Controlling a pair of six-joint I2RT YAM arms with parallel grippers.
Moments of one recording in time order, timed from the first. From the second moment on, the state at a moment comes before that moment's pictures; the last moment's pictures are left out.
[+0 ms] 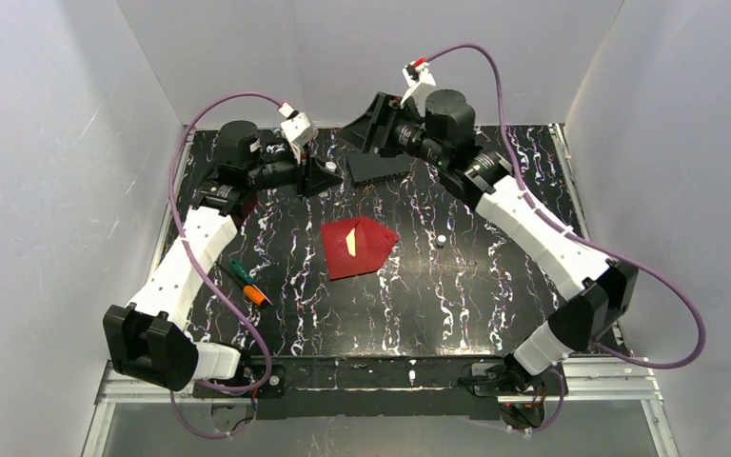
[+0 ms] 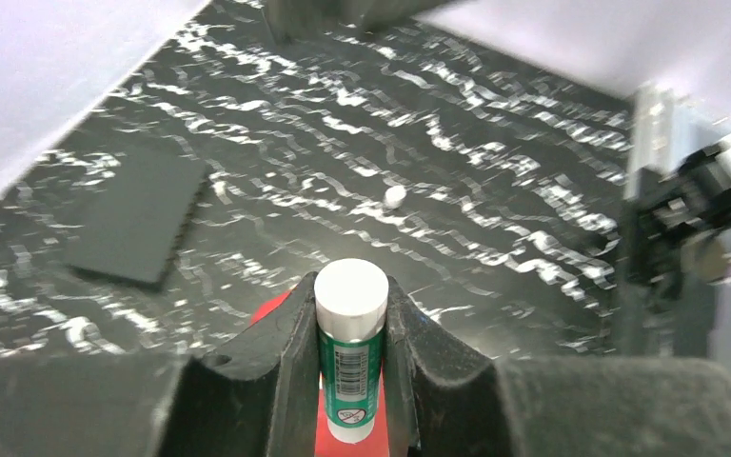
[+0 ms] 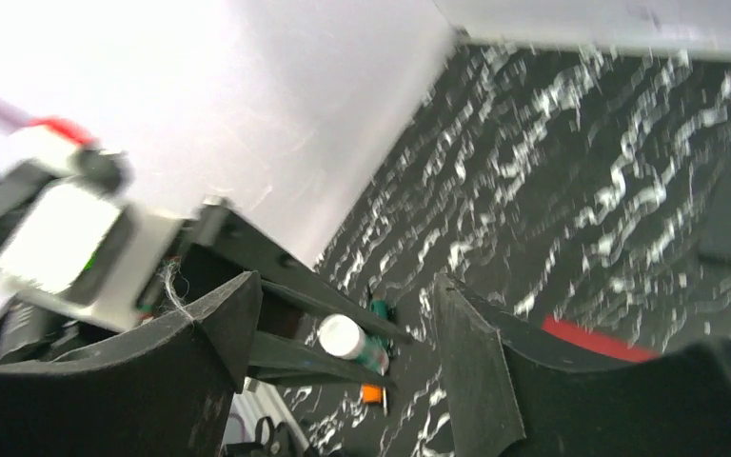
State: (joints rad) left arm -0.28 1.32 1.23 -0.20 0.90 0.04; right arm 0.70 1.53 1.61 -0.10 -0.23 0.65
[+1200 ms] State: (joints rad) left arm -0.30 1.28 1.17 -0.36 0.72 0.65; right arm 0.79 1.76 1.80 -0.50 -0.34 0.81
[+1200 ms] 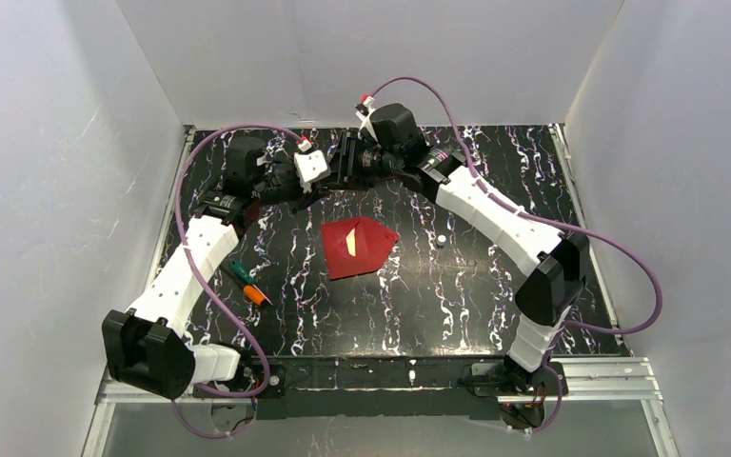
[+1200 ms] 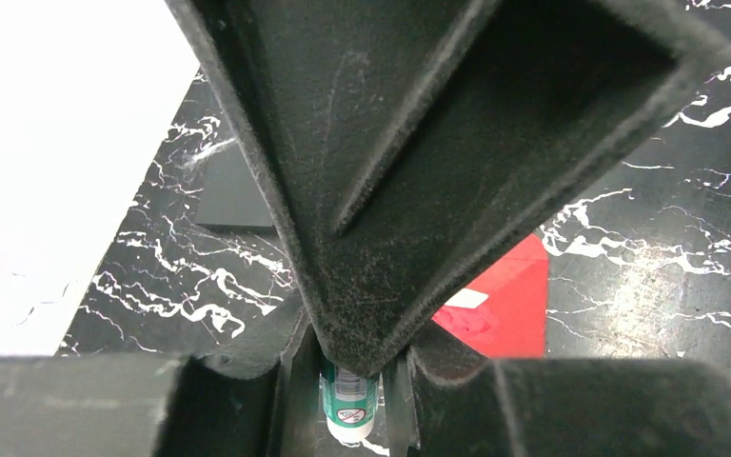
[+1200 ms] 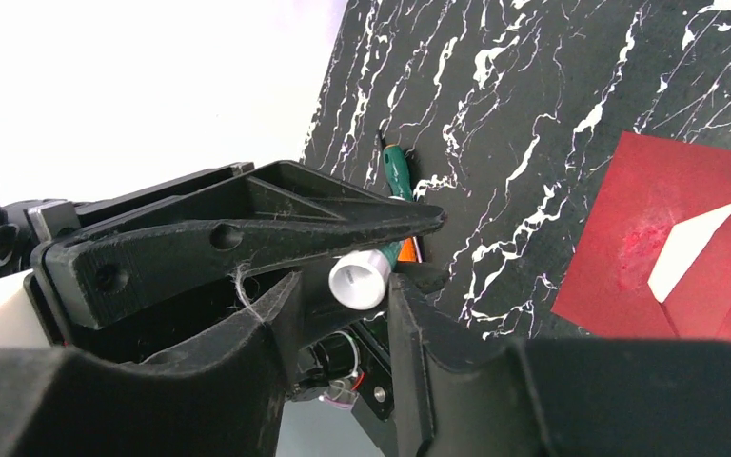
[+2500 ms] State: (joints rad) left arm -0.30 1.34 1.13 -0.30 0.84 0.38; right arm 0.77 1.80 1.89 -0.71 -0.33 0.71
